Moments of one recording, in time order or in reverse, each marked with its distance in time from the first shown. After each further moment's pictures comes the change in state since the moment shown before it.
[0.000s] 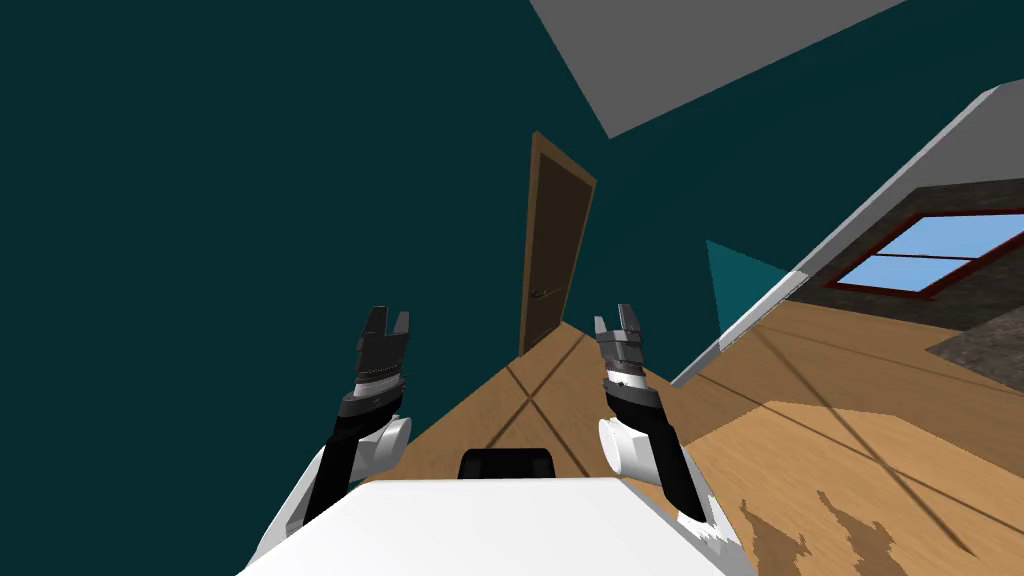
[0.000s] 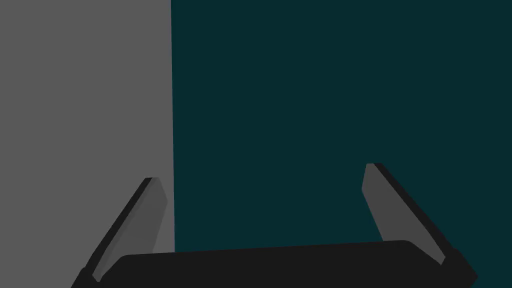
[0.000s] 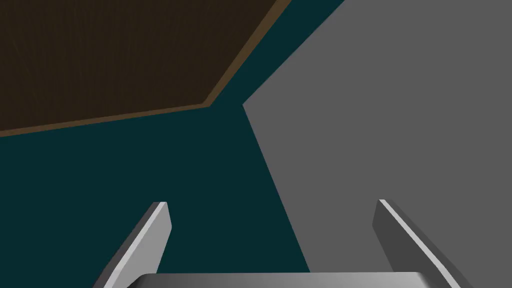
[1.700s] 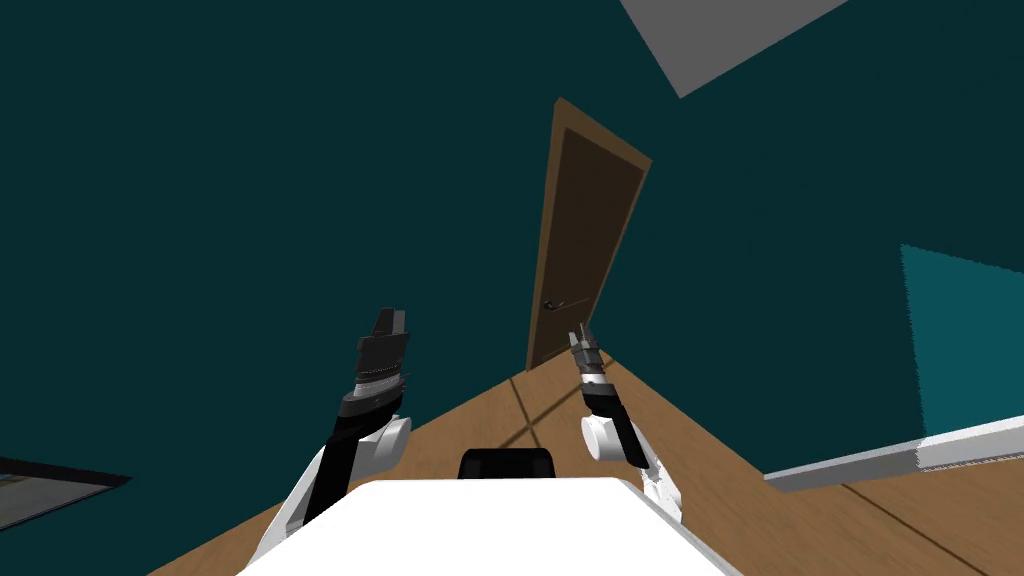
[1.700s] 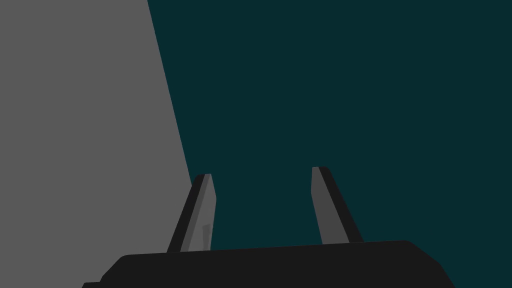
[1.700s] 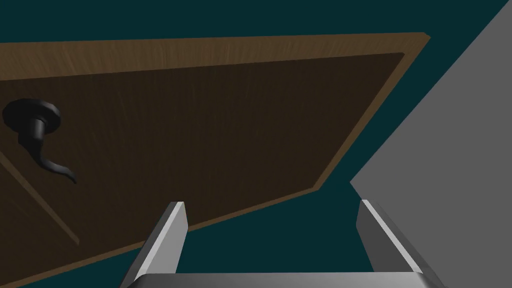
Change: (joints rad) arm -0.144 -0.158 0.099 0.422 -0.156 -0.090 0.005
